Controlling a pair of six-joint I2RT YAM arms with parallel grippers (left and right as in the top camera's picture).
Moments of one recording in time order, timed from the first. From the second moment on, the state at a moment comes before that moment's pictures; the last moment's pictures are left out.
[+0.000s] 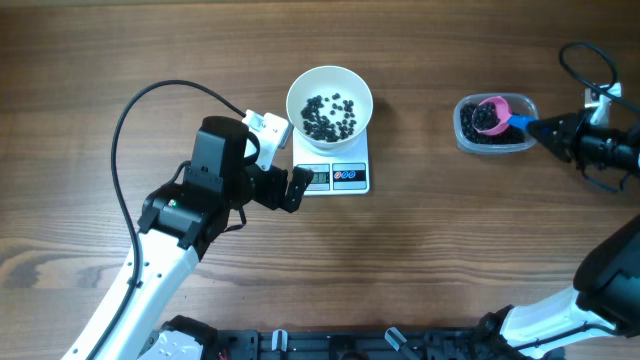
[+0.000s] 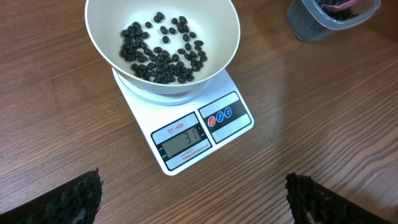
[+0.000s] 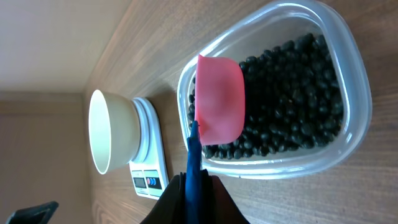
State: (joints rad) left arm -0.37 1.16 0.93 -0.59 0.26 -0.02; right arm -0.62 1.80 1.32 -0.92 -0.92 -0.10
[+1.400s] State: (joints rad) left arm -0.37 1.16 0.93 -0.59 0.26 -0.02; right arm -0.14 1.80 1.31 -0.67 -1.40 0.12
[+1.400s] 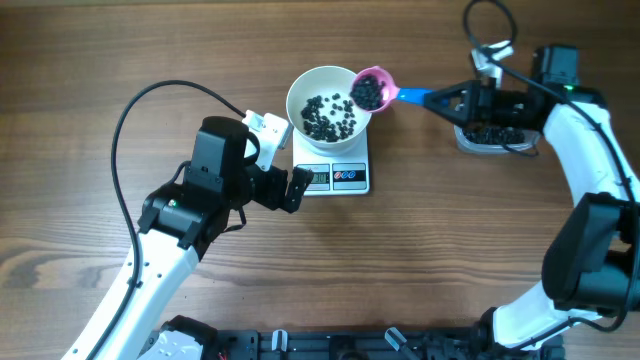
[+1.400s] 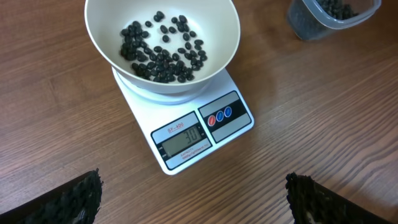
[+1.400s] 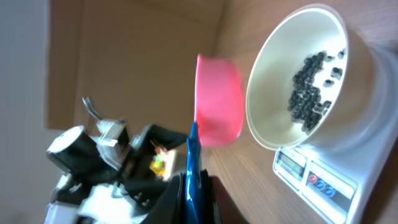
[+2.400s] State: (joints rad) left arm -0.37 1.16 0.93 -0.59 0.26 -0.02; right arm 0.14 1.80 1.30 -0.39 -0.72 -0.01
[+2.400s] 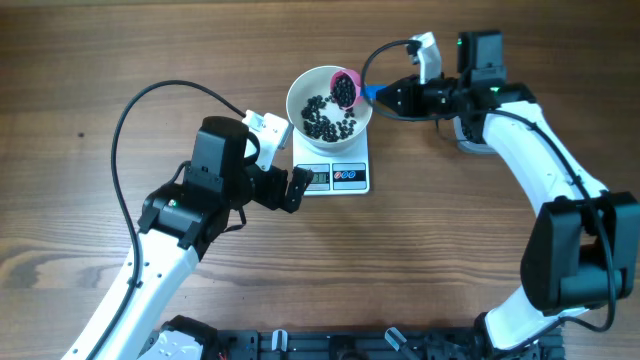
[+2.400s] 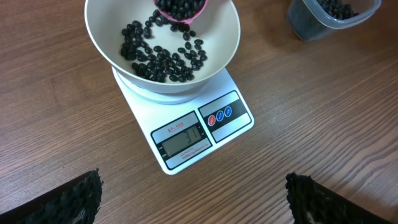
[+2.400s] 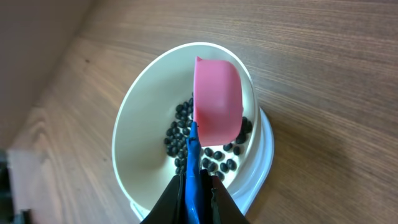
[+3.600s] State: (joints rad) left arm -0.37 1.16 0.93 -0.59 0.26 -0.02; right arm 0.43 1.52 1.30 -0.44 -0.19 -0.35
